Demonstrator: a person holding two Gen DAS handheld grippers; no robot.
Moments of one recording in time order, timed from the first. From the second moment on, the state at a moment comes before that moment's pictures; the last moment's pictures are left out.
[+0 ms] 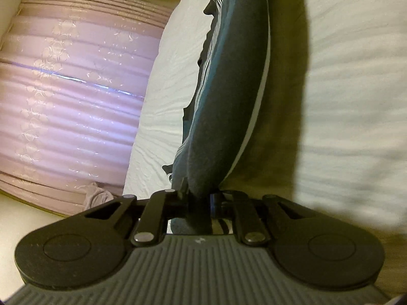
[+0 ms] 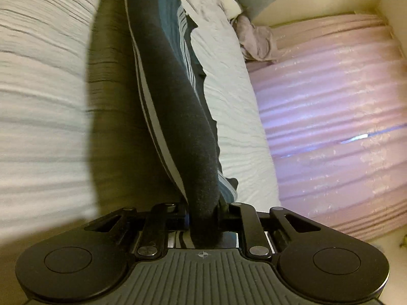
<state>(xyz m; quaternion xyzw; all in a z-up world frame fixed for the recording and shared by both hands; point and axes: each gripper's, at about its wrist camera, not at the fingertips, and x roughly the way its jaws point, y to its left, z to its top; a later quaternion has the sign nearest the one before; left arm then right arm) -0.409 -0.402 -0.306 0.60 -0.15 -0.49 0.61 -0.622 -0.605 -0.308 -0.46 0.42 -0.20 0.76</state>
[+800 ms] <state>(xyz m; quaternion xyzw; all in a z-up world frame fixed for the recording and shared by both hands) -0.509 -0.250 -0.296 0.57 -0.04 -0.55 0.61 -0.817 -0.484 -0.332 -0.37 0.46 -0.29 0.76</state>
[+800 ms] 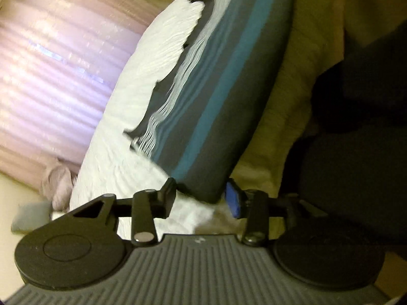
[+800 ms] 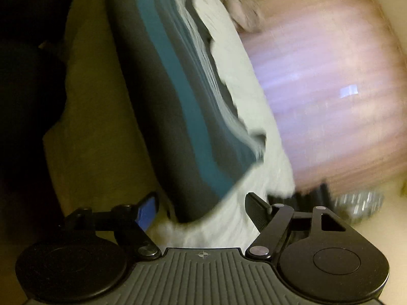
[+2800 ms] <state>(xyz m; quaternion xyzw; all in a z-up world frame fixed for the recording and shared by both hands) -0.260 -0.497 -0.273 0.23 0.27 -0.58 0.73 -0.704 -0.788 -0.243 0.16 0.29 -0.32 0.89</state>
